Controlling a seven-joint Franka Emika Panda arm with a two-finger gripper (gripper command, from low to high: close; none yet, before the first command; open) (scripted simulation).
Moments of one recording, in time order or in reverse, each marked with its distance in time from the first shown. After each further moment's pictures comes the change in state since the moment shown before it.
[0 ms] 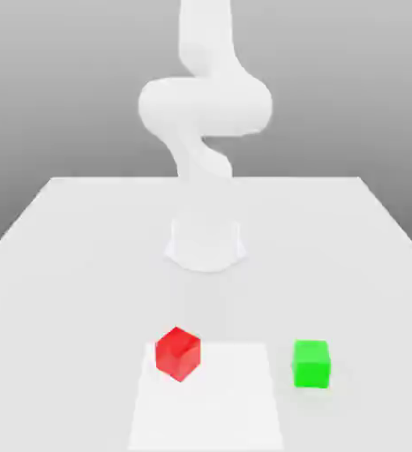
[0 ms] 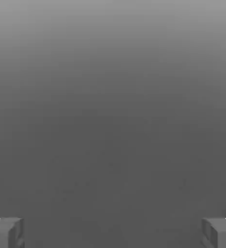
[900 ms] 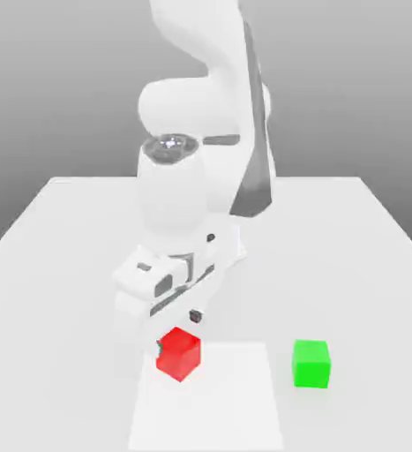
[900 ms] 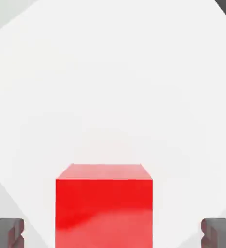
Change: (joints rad) arm 0.116 0.863 -0.178 -0.476 0.170 0.617 -1.078
